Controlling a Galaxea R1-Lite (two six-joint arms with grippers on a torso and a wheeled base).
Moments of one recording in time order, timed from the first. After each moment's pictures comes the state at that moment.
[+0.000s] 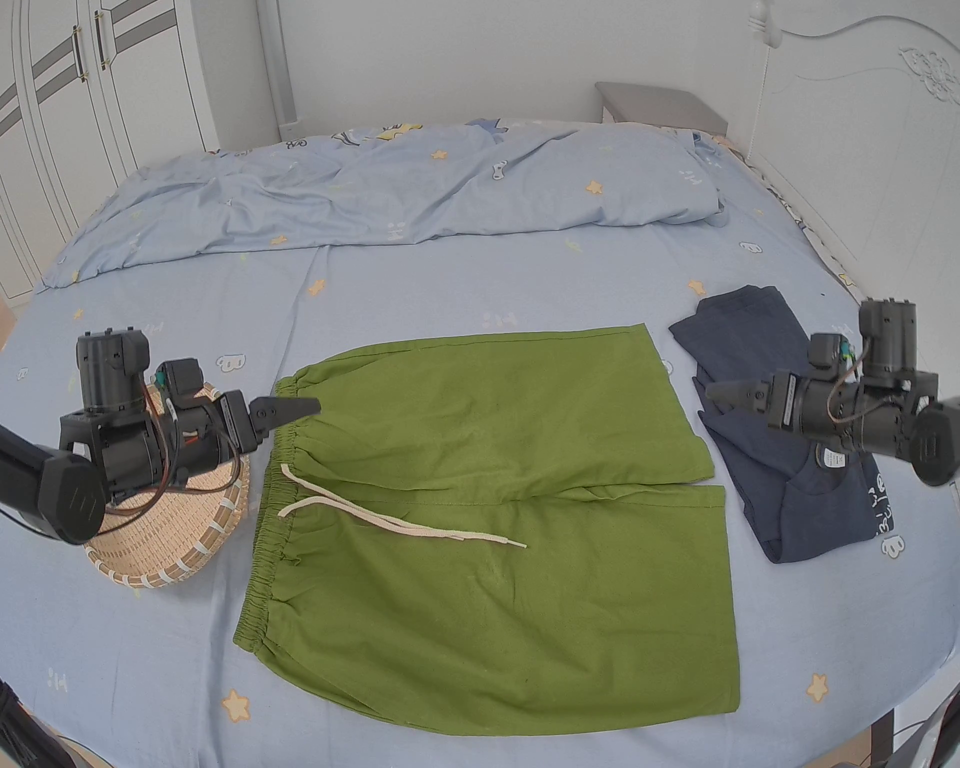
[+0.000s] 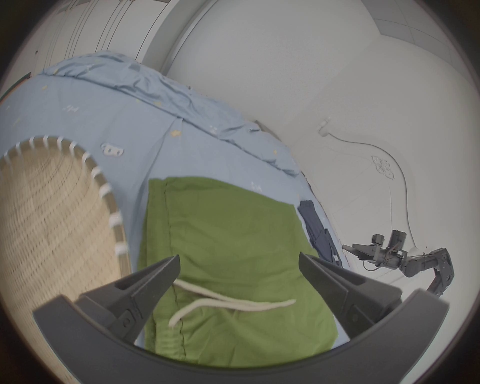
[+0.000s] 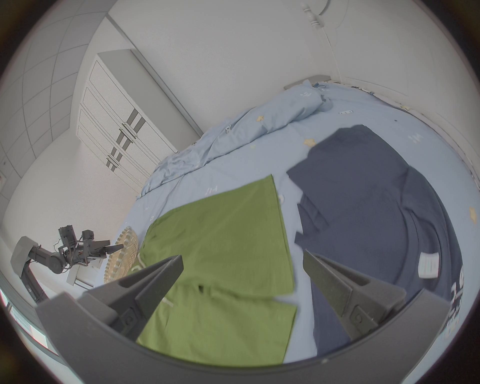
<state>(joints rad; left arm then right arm) -0.07 1.76 -0.79 -0.62 -0.48 -0.40 0.12 1.75 -0.92 -0.40 0.37 0.25</state>
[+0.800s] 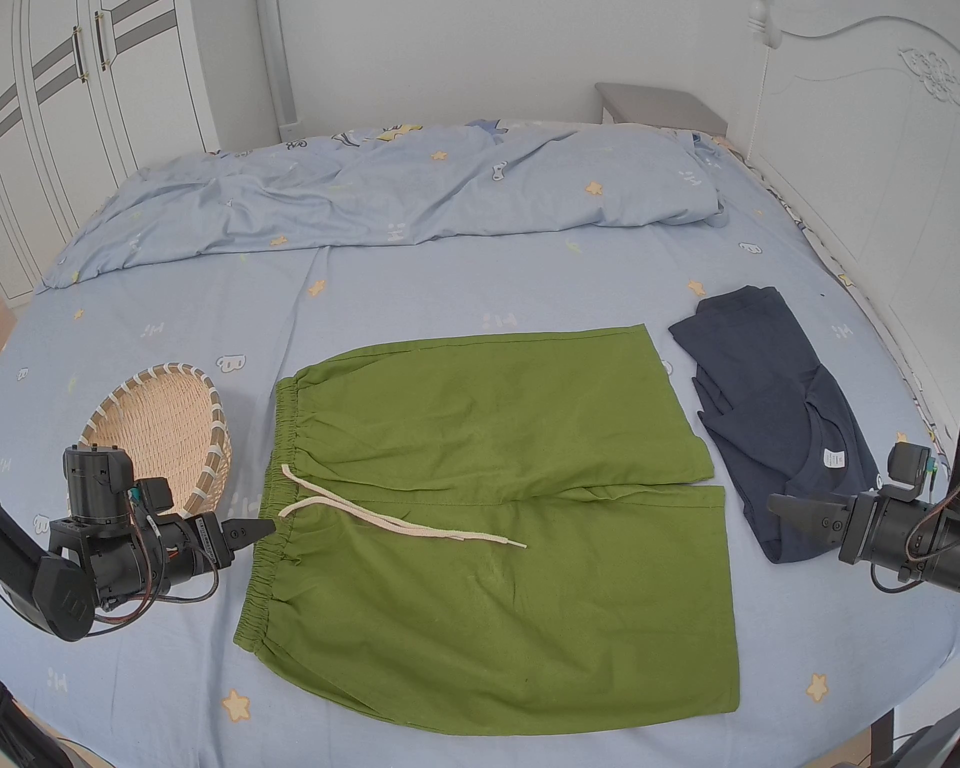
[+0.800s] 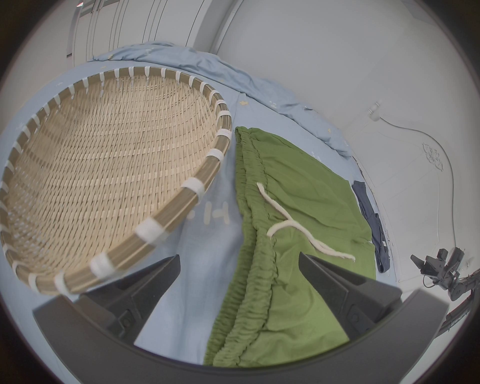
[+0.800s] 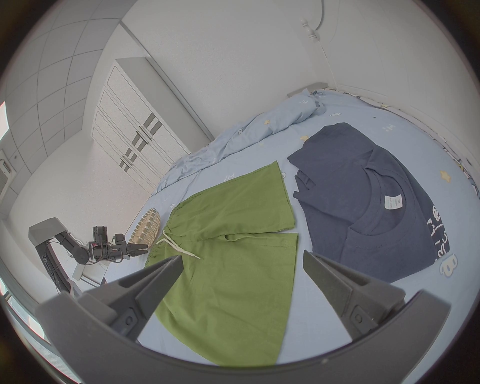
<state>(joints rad) 0.00 1.73 -0.39 -0.76 -0.27 -0.35 0.14 1.34 -0.33 -0.63 0.38 0.27</state>
